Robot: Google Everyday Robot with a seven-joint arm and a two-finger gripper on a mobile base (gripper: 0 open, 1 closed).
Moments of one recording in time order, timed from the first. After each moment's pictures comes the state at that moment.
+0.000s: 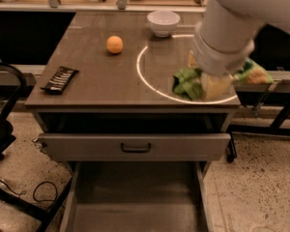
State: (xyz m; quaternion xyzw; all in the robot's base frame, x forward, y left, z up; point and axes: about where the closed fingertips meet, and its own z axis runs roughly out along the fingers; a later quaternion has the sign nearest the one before) arm 0.494 -0.135 0.931 -0.81 0.56 -0.15 0.09
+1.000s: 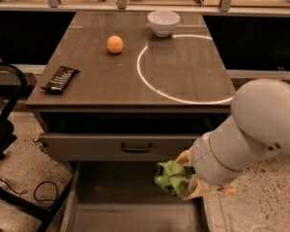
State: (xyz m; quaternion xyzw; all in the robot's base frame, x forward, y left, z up) arm 0.347 -0.102 0.765 -0.78 0.60 0.10 0.16
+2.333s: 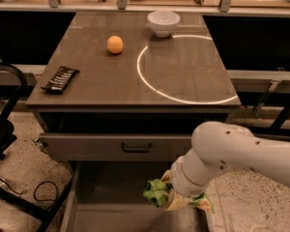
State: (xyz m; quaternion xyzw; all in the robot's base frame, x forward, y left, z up) arm 0.365 -0.071 0.629 -0.75 0.63 0.15 0.13
